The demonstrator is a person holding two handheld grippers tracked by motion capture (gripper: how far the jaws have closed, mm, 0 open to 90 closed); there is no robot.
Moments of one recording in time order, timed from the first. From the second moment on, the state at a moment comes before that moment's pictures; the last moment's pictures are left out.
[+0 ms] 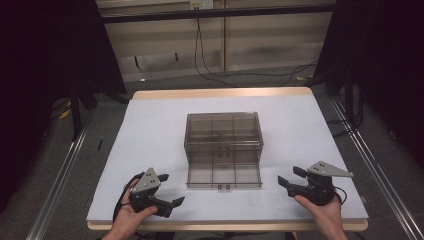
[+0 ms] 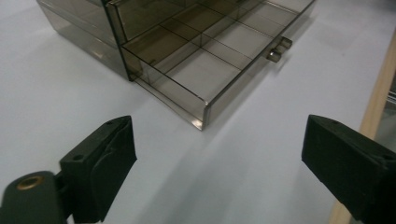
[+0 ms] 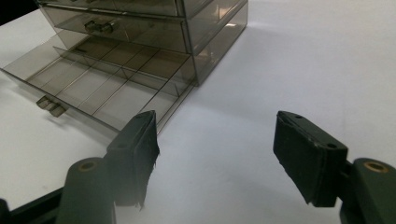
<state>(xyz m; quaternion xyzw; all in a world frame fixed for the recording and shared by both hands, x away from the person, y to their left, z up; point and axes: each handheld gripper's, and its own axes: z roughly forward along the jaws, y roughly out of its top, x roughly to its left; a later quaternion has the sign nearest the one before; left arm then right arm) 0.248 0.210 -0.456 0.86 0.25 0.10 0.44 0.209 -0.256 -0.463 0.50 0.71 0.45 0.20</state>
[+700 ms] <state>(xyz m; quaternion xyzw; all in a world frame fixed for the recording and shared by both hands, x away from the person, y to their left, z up) 0.242 0.180 -0.450 0.89 0.19 0.06 0.42 0.212 -0.243 -0.465 0.48 0.73 0.45 0.19</state>
